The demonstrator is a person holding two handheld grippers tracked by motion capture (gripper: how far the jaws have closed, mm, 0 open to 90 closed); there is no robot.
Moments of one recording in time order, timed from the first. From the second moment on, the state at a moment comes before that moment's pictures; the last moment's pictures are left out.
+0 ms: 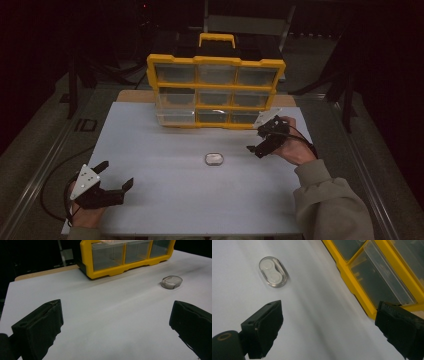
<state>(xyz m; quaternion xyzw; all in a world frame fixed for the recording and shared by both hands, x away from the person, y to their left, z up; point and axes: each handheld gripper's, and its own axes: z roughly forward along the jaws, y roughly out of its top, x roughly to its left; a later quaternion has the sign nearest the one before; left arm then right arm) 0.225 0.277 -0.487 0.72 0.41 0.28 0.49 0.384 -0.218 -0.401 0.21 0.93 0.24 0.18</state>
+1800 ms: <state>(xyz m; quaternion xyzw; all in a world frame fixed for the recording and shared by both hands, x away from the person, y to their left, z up) 0.225 0.276 -0.488 0.72 0.40 0.28 0.49 0.408 -0.161 -0.438 0.16 0.95 0.22 0.13</state>
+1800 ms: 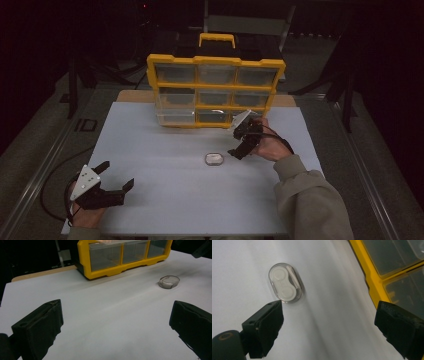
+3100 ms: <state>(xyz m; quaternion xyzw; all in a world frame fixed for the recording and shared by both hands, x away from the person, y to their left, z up) 0.224 0.276 -0.489 0.72 0.40 0.28 0.49 0.413 -0.126 -0.468 0.13 0.97 0.20 0.08</state>
